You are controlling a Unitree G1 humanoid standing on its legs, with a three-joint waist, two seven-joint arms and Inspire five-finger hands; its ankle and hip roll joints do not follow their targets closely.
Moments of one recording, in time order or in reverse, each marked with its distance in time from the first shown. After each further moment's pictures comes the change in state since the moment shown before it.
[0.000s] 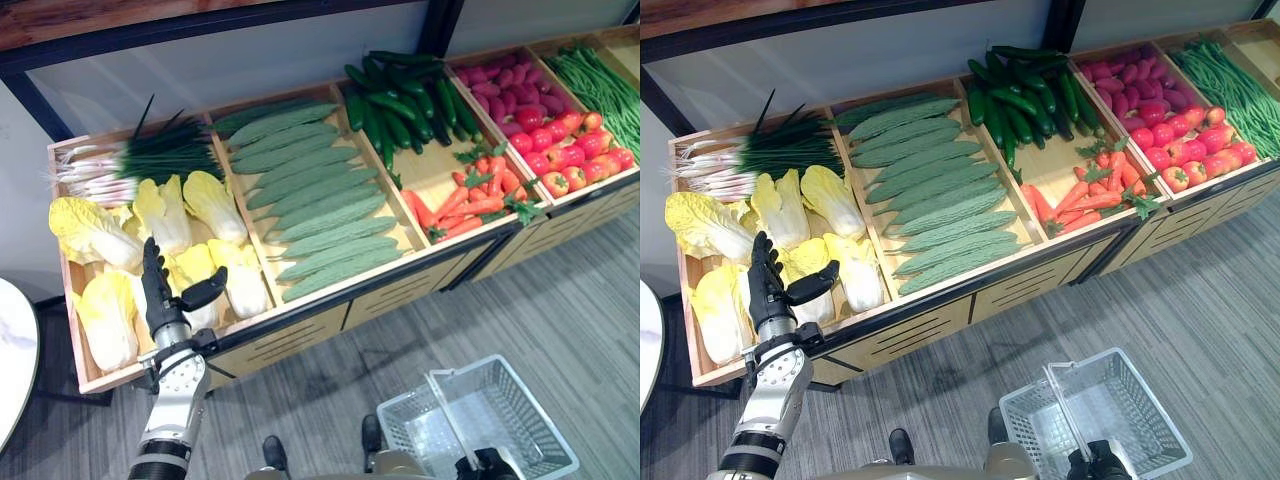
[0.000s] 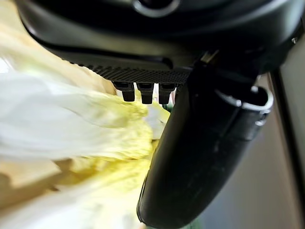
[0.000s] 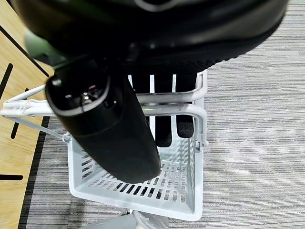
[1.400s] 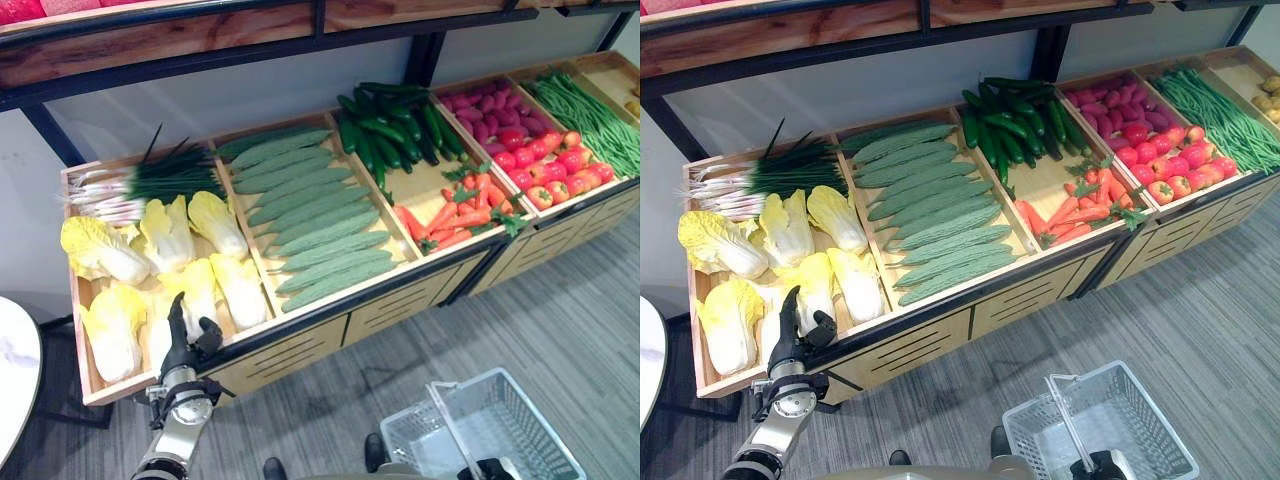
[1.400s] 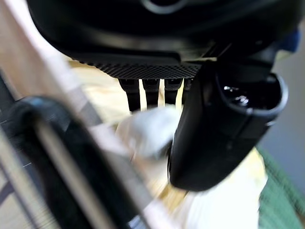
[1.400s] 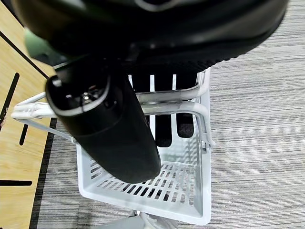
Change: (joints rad) left arm -0.020 0.037 -0.093 0.360 0.236 0.066 0.018; right arm 0.025 0.004 0.008 -0.004 0.000 0.007 -0.016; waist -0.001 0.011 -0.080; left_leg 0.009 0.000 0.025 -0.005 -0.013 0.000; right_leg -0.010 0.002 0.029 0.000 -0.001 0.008
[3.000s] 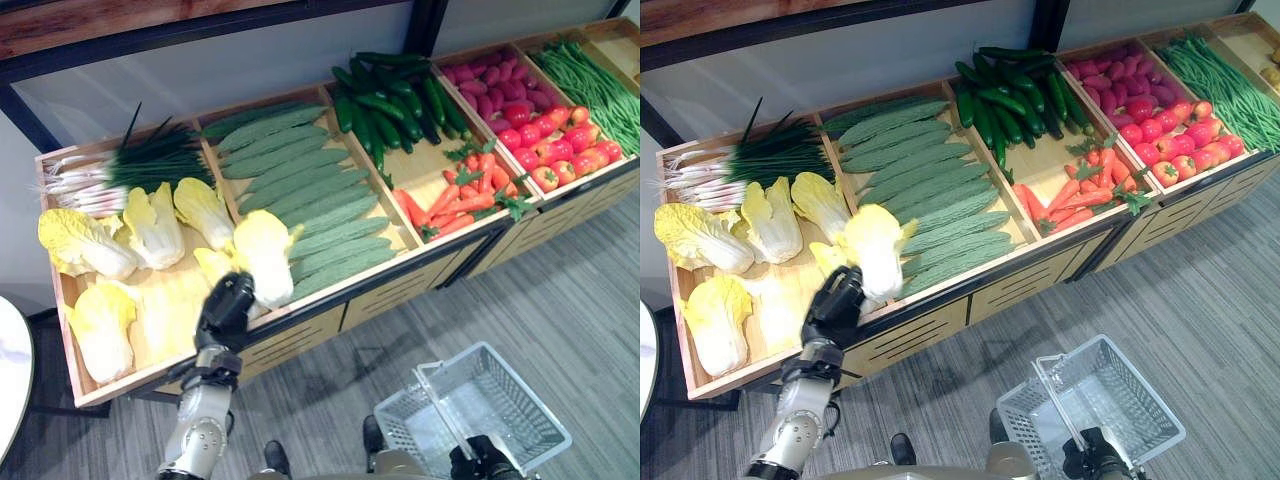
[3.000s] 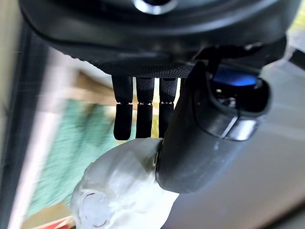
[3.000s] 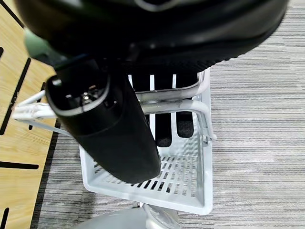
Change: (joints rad) left arm 0.128 -0.087 -0.110 -0.428 -1.199 -0.080 -0.507; right arm -0.031 -0.023 0.031 -0.055 -0.032 -0.011 0.058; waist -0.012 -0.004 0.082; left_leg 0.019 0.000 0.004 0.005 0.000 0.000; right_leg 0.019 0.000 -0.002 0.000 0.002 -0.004
